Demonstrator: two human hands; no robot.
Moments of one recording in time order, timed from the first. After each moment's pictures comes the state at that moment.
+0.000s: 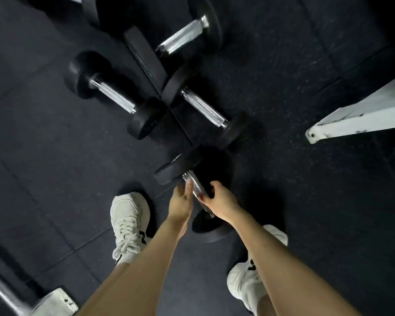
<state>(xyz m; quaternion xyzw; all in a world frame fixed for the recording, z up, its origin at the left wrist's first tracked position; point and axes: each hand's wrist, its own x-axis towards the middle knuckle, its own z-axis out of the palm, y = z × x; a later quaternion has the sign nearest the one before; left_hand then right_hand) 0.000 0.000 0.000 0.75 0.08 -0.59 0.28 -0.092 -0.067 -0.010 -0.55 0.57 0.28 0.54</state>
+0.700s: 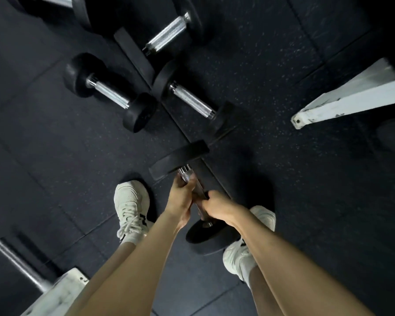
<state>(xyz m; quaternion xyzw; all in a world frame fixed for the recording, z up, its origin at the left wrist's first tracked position) -0.022 -0.005 0.052 0.66 0.18 -0.60 0.41 -0.115 -0.055 0.057 -0.44 0.54 0.32 0.64</state>
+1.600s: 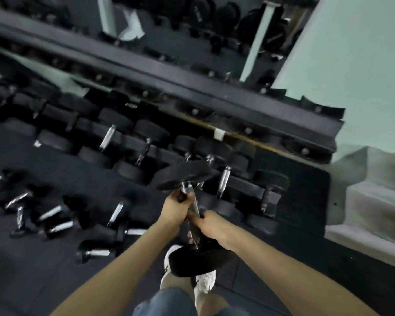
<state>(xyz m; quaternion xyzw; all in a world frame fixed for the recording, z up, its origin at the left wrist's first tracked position) -0.197 -0.211 0.651 0.67 -0.29 -0.62 0.29 -0.309 -0.180 0.667 -0.38 0.64 -0.07 0.67</state>
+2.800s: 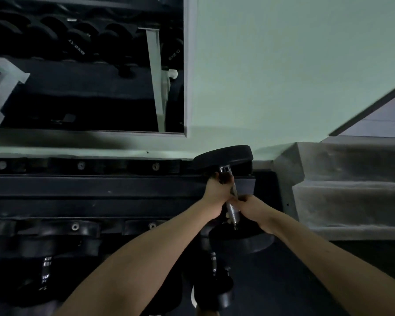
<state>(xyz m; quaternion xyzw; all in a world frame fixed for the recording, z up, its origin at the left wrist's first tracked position) -0.632 -0.491 0.668 0.54 -0.42 -0.72 0.14 -0.712 -0.411 0.694 -0.25 0.75 -0.20 0.58</state>
